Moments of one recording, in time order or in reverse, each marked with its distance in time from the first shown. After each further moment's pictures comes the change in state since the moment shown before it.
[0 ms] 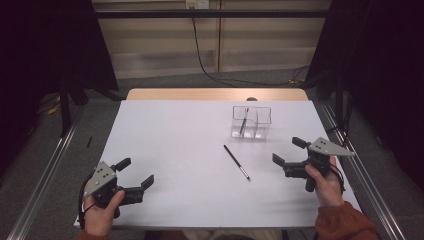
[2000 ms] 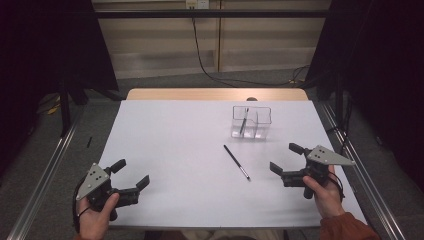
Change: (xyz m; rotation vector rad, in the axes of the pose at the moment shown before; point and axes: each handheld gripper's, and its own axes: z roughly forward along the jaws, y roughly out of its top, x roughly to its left) left arm 0.002 -0.001 -0.012 -0.031 0.035 -0.030; right arm 0.020 -0.002 -0.004 -0.022 0.060 -0.031
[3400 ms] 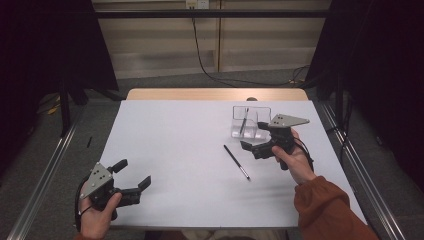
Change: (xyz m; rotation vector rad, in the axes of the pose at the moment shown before) left arm -0.001 -0.001 0.005 0.041 -0.017 0.026; right arm -0.001 0.051 0.096 0.195 0.125 -0.058
